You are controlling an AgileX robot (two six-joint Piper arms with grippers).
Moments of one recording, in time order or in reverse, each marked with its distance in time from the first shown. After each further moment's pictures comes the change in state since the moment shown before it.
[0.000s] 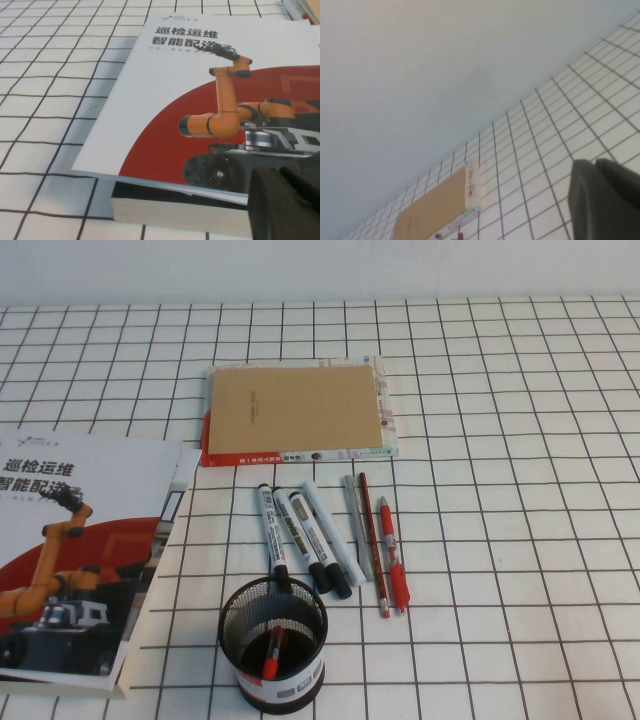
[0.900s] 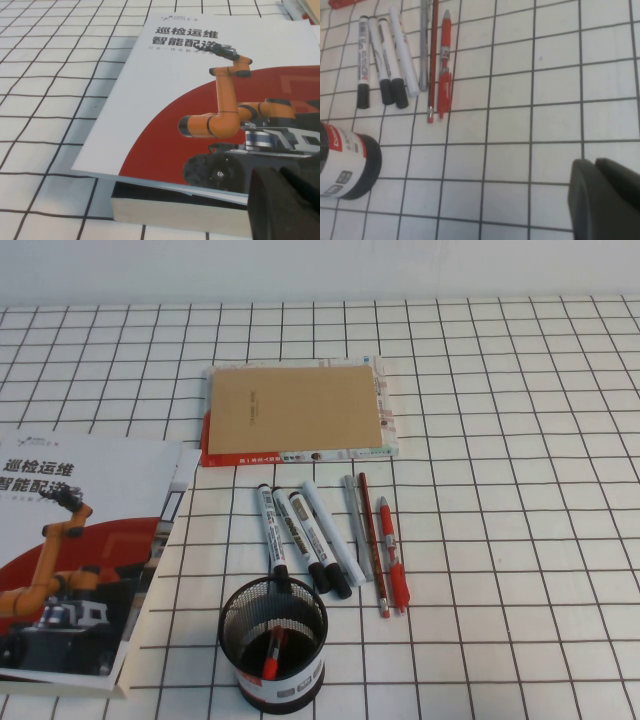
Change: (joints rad) right arm 0.000 0.741 -0.534 -0.238 0.683 -0.148; left arm 0.000 0.000 0.000 0.000 0.000 0.000
